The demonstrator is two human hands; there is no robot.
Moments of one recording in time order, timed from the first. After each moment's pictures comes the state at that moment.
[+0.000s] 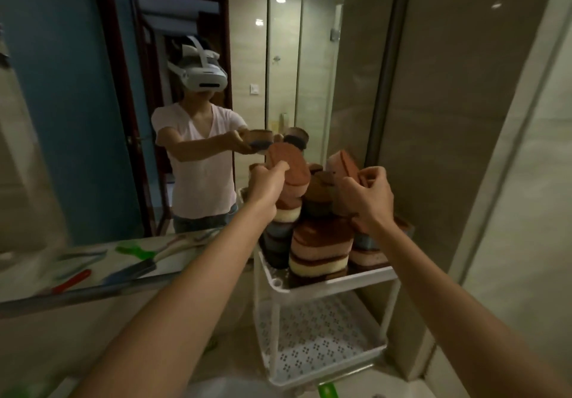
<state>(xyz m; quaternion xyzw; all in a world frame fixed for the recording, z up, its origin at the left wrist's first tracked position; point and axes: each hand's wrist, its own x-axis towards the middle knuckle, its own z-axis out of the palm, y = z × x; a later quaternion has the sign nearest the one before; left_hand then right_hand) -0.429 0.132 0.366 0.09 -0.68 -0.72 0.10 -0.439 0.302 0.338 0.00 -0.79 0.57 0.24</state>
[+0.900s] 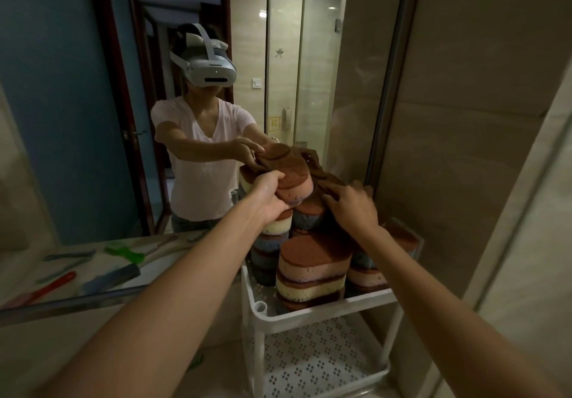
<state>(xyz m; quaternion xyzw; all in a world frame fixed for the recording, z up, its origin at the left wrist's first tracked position) -0.488 0.153 0.355 0.11 -0.50 -0.86 -0.01 -0.514 0.298 0.316 0.06 -0.96 0.20 0.19</state>
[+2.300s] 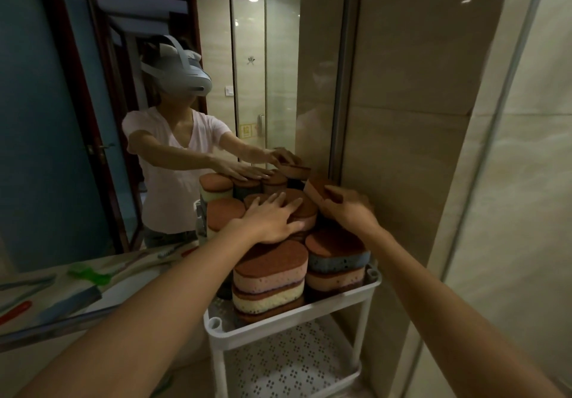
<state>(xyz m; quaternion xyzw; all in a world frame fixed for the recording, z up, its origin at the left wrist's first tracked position) -0.515 0.197 0.321 -0.18 -0.98 0.00 0.01 -0.525 0.376 0.318 0.04 -0.92 0.34 0.16</state>
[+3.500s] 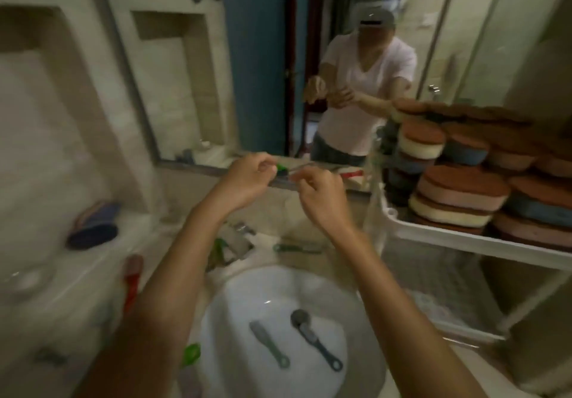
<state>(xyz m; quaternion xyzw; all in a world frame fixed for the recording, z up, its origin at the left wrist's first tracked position) -0.244 -0.009 0.281 0.20 -0.90 -0.34 0.20 -0.307 0.121 0.265 0.38 -0.81 0.45 0.06</state>
